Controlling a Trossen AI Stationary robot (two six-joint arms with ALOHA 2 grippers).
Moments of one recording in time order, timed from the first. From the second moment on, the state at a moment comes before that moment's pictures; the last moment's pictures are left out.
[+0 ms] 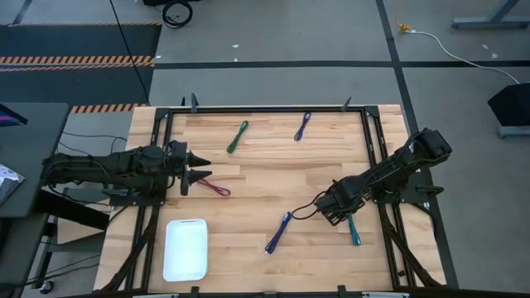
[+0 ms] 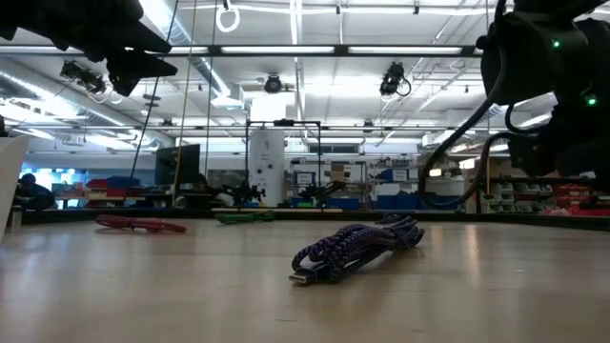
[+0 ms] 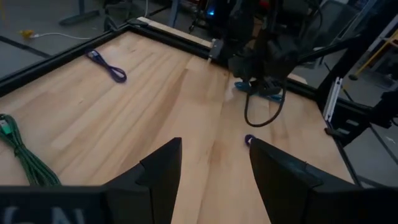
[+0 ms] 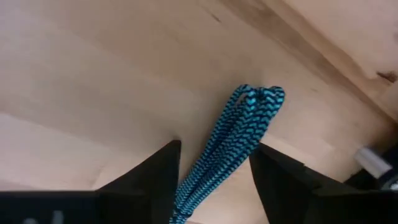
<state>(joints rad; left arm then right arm) -0.01 0.48 0.43 -0.22 -0.14 -0.35 0.35 1.57 0.72 -0.89 -0.21 1.37</state>
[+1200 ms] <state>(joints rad) -0.25 0.54 0.42 0.14 -0.09 -0.05 0.27 1.60 1.45 0.11 0.27 0.02</state>
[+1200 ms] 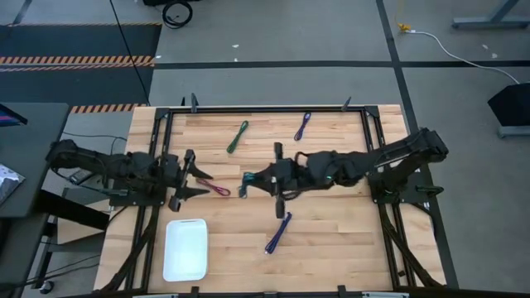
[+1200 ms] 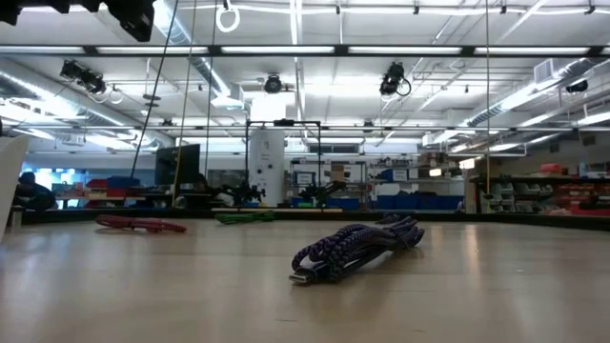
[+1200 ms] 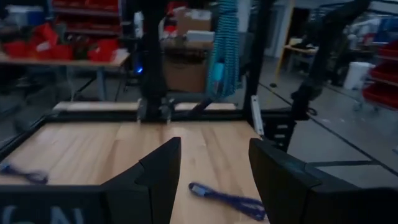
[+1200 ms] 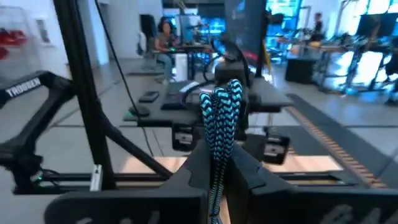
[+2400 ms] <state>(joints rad) -0.21 0.86 0.43 0.46 -0.26 0.01 0.08 1.78 1.45 0.28 -0.05 0.00</state>
